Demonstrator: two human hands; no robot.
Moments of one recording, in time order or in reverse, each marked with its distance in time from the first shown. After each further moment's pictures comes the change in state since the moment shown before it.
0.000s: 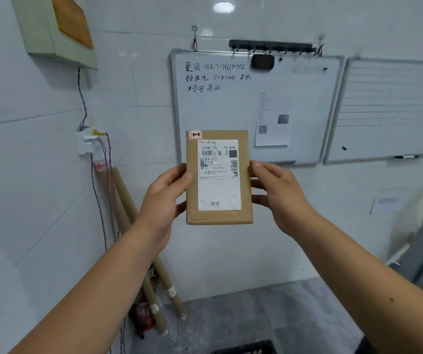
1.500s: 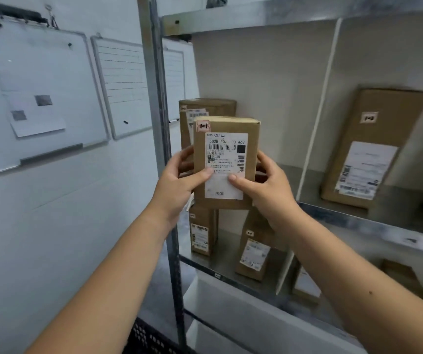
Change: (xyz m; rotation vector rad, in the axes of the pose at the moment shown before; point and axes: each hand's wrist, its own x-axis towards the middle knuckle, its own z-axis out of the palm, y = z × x) left_hand -0.196 -0.029 0.344 -0.202 -0.894 -0.098; right_hand -0.342 -0.087 -0.247 -0.487 0.899 -0.029
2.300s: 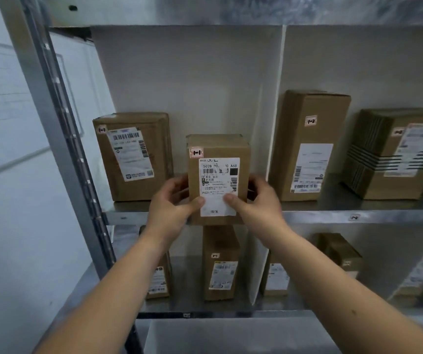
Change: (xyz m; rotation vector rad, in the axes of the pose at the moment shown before) left_hand 0.108 -0.080 0.036 -0.056 -0.375 -0.029; right_hand 0.030 0.037 -0.008 -0.320 0.497 0.188
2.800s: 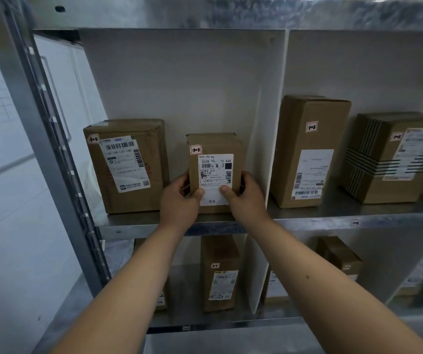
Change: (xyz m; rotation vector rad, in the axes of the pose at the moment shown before) left_hand 0.060 -0.018 0.024 0.196 0.075 0.089; right_hand 0.061 0.019 0.030 0.015 0.049 -0.056
